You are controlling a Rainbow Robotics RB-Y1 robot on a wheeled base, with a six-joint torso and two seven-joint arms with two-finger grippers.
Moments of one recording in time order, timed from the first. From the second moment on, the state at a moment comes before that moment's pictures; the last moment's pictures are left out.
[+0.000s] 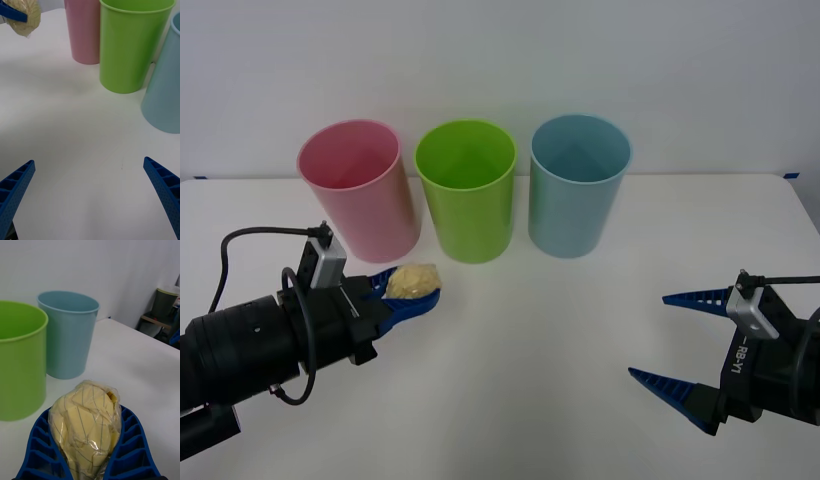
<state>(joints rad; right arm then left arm) 0.30 -0.48 -0.29 -2.30 1.75 -1.28 -0.62 0.13 0.91 -0.27 -2.14 -1.35 -0.43 0.61</state>
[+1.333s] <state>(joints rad) 0.30 -0.48 -0.29 -2.30 1.75 -1.28 -0.62 -0.42 1.01 -0.55 -1.98 -1.33 0.15 0.80</state>
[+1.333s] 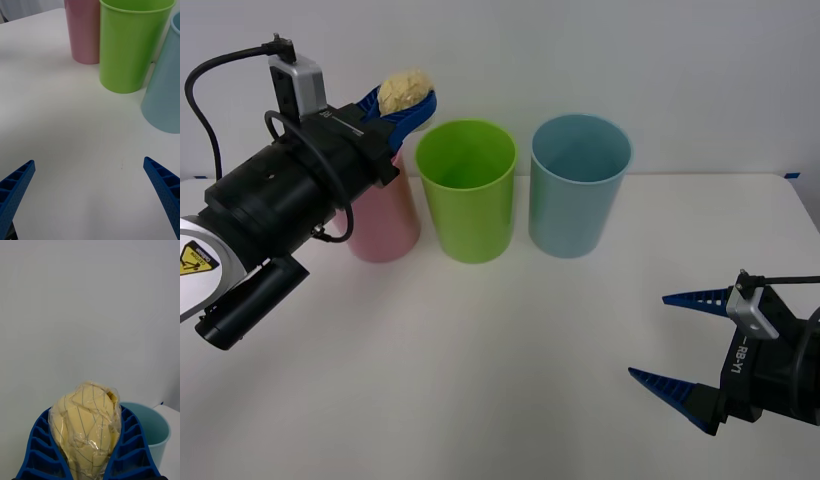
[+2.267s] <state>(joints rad) 0.30 -0.48 -0.29 -2.30 1.75 -1.28 -0.62 -0.82 0.97 -0.88 -1.59 -1.21 0.05 0.90</state>
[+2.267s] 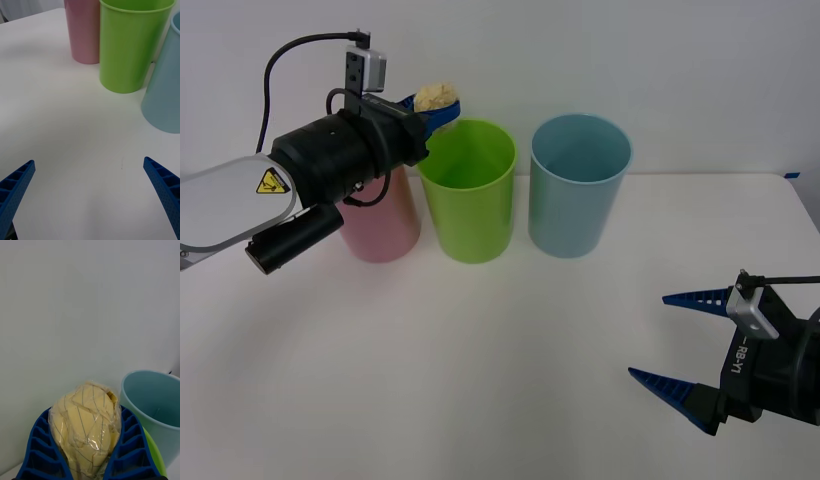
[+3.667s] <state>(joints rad) 0.30 -0.48 -0.29 -2.30 1.75 -1.28 -0.62 -0.85 0.99 -0.93 -1.53 -1.21 -0.06 0.96</state>
